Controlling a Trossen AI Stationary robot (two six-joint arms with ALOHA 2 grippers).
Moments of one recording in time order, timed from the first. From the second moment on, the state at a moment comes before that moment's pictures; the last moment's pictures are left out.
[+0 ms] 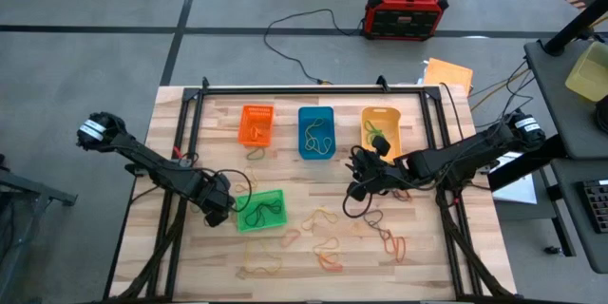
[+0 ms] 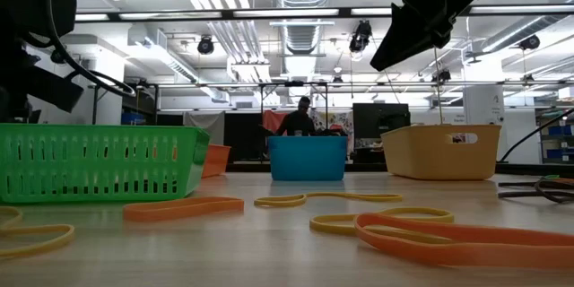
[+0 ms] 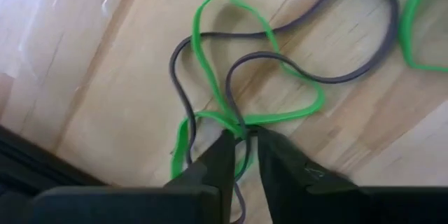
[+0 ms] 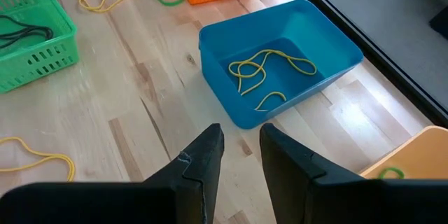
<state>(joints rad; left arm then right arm) -0.47 1.24 0.54 -0.93 0.02 -1.09 0.26 1.35 0.89 -0.43 0.64 0.47</state>
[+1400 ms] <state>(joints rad) -0.58 1.24 1.16 -1.34 -0.42 -0.87 0.26 1.35 0.89 -0.43 0.64 0.46</state>
